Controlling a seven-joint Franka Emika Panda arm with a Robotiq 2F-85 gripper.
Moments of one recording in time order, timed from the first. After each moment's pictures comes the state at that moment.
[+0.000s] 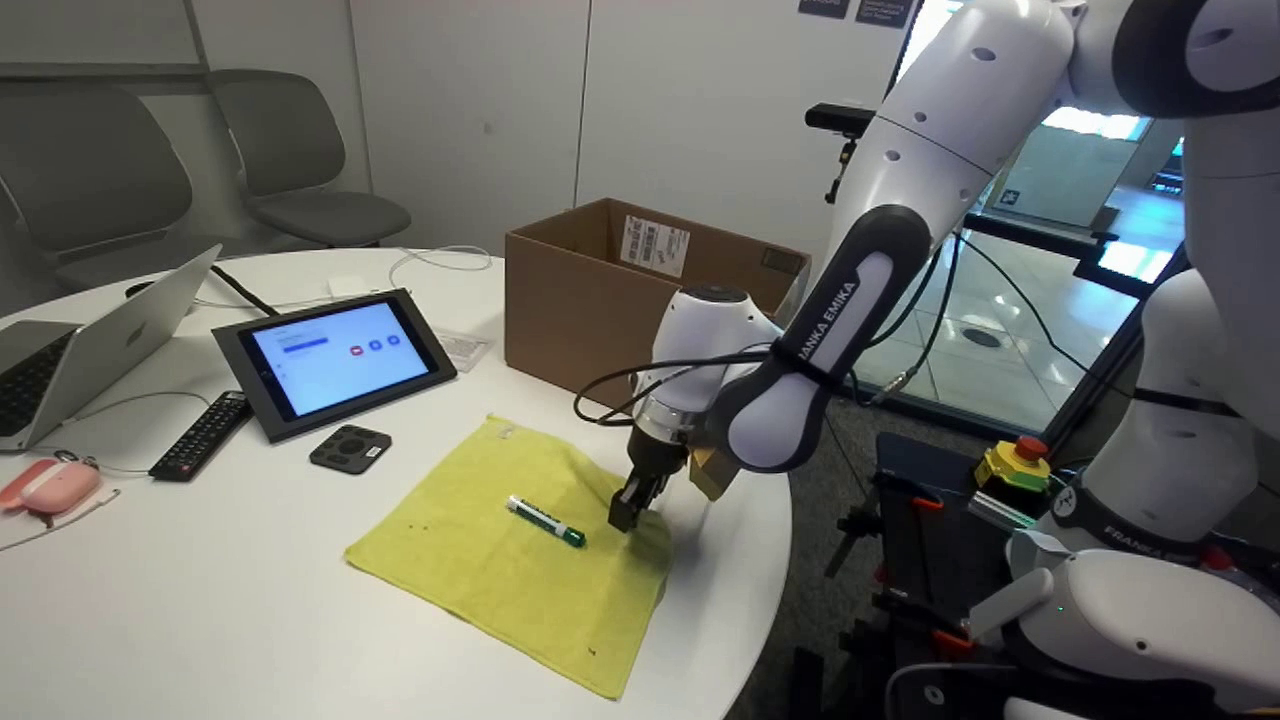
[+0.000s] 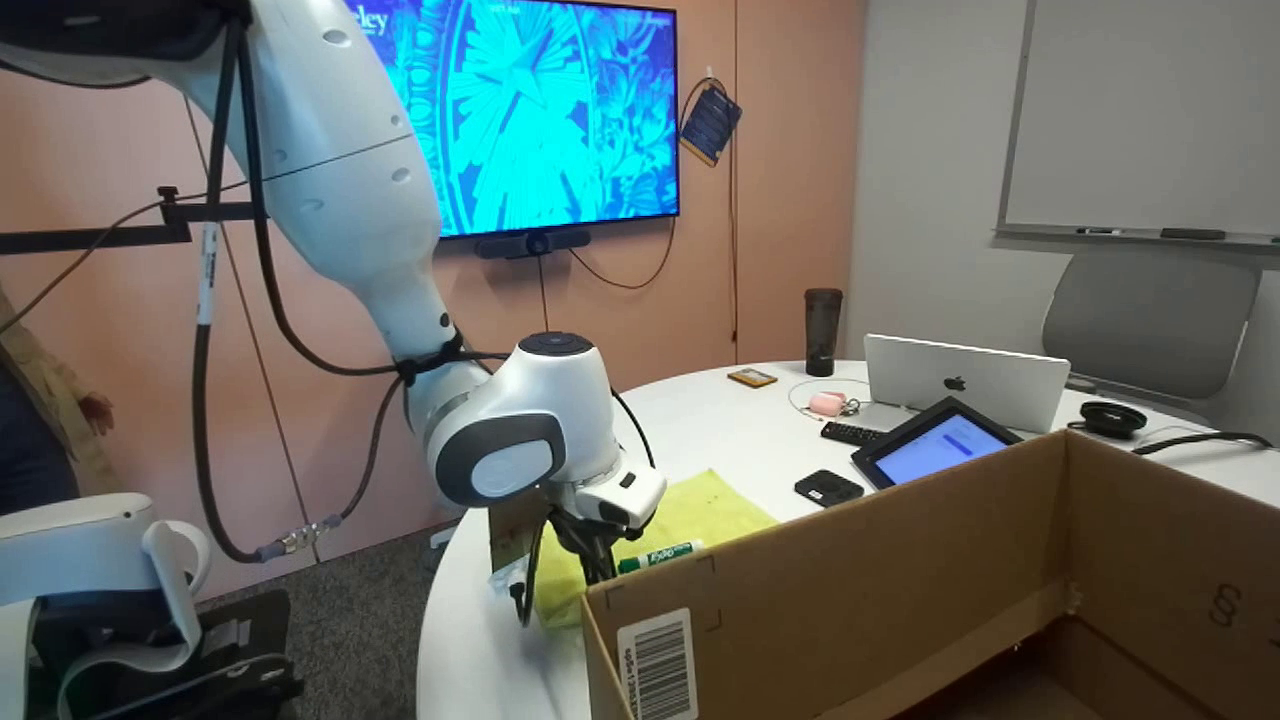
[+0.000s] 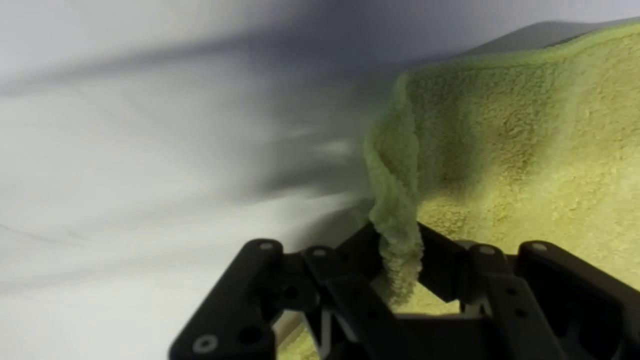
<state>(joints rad) 0.18 0.60 0.05 -2.26 0.11 2.98 0.25</state>
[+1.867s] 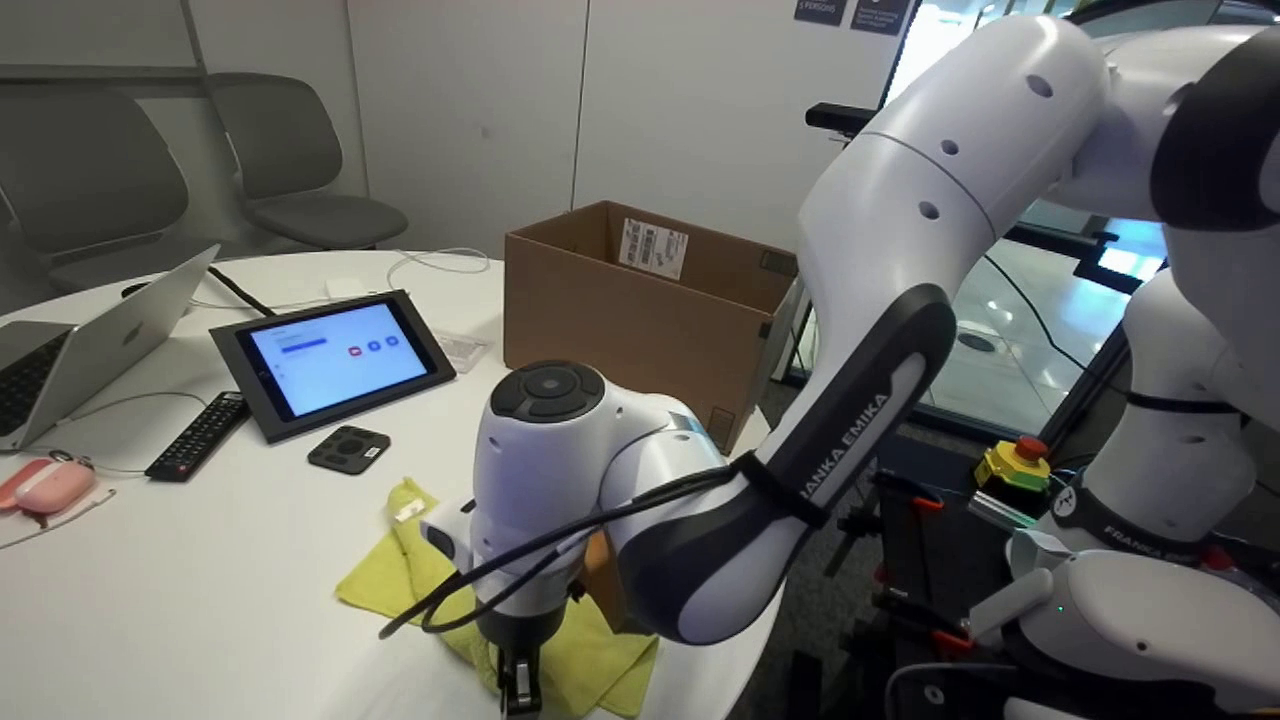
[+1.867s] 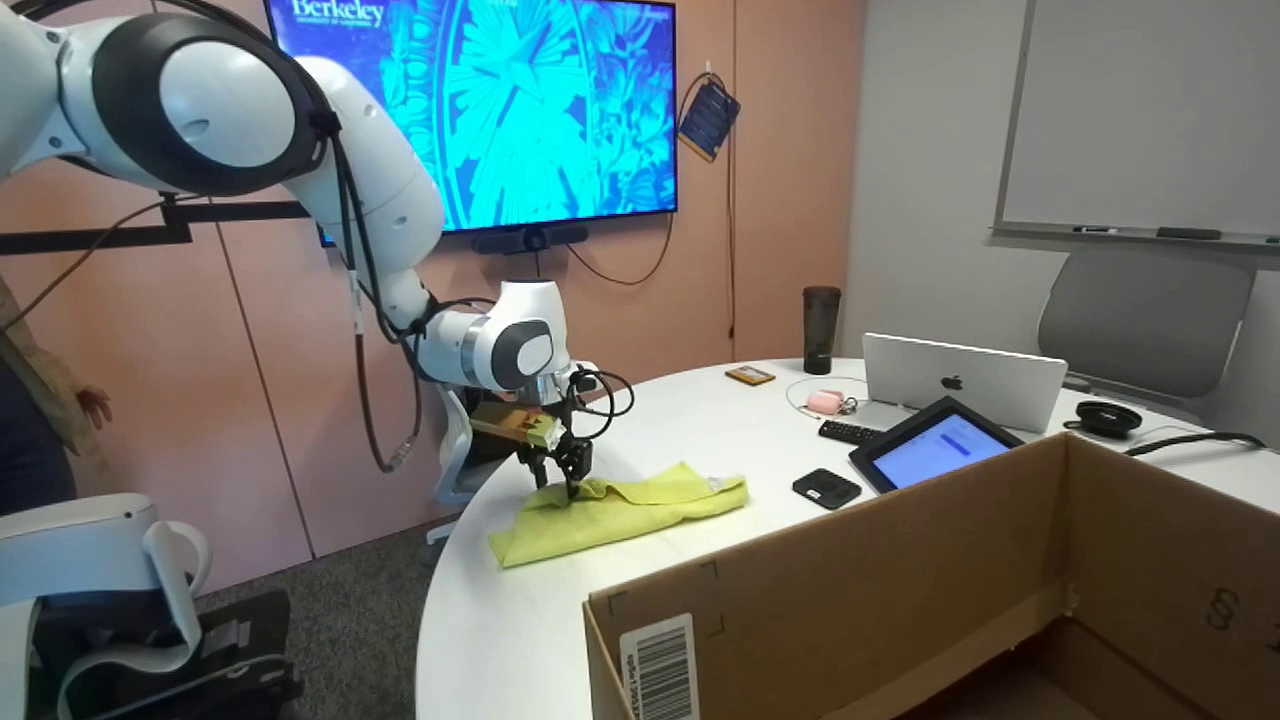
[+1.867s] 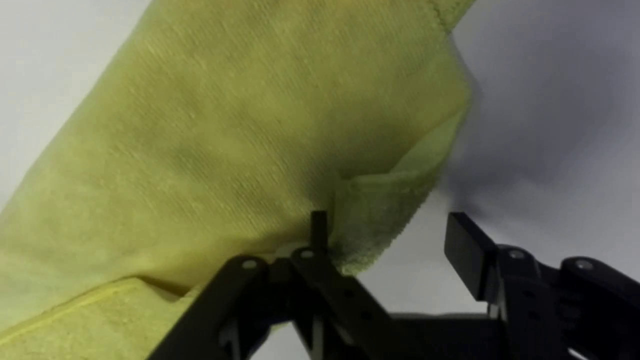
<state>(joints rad) 0.46 0.82 0.14 -1.72 -0.18 2.60 0.05</state>
